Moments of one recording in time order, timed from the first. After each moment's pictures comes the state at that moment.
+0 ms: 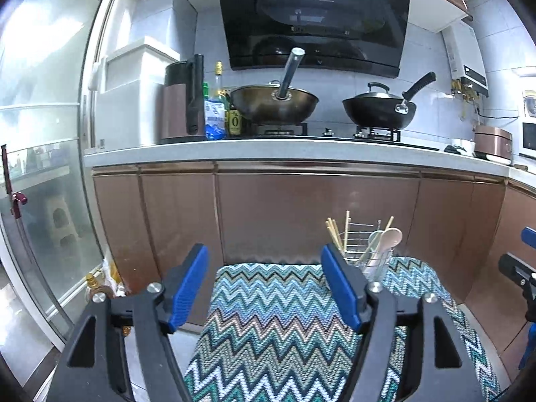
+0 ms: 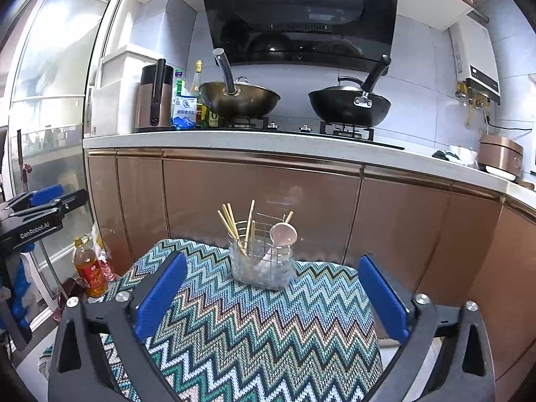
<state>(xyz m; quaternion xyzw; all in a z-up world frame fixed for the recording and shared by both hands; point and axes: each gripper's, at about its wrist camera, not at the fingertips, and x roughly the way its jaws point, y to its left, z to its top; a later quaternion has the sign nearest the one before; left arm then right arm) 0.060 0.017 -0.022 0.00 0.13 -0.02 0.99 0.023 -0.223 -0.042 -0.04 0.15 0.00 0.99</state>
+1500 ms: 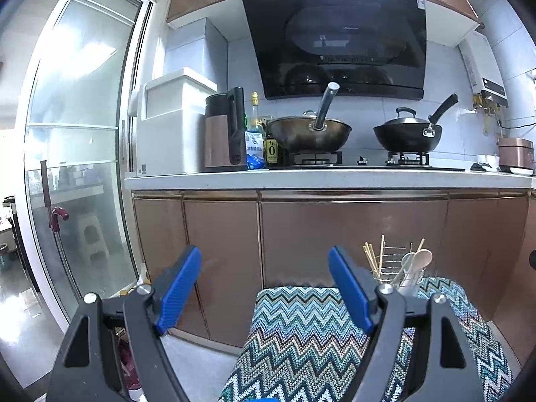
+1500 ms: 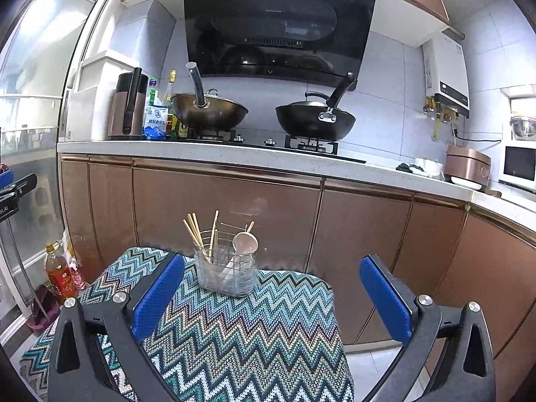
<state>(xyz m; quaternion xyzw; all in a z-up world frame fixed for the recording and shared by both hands) 0.028 0.037 -0.011 0.01 0.07 0.06 1.00 0.004 -0.234 -0.034 -0.06 0.12 -0.07 0.99</state>
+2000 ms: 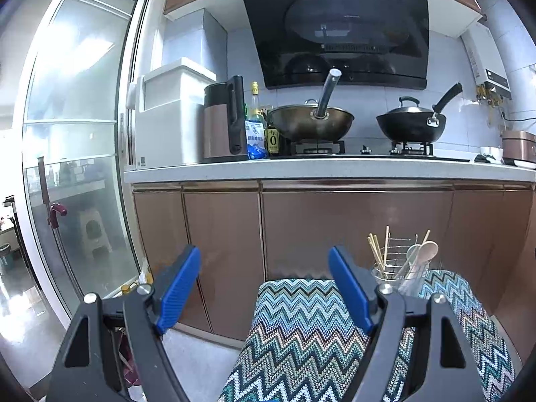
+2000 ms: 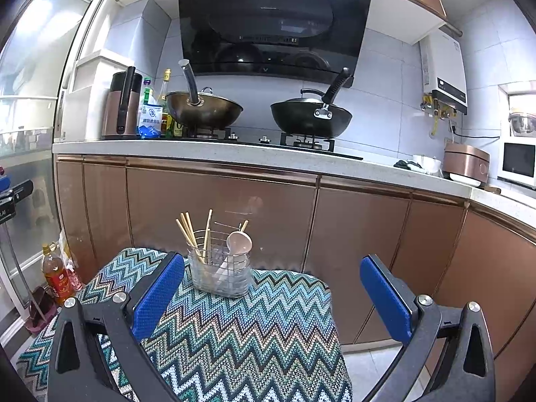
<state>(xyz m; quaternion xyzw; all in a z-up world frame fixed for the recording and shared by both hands) 0.044 0.035 -0.016 0.02 0.10 0.06 0.99 0.014 -0.247 -0.037 -0.05 0.12 -0.08 0.99</state>
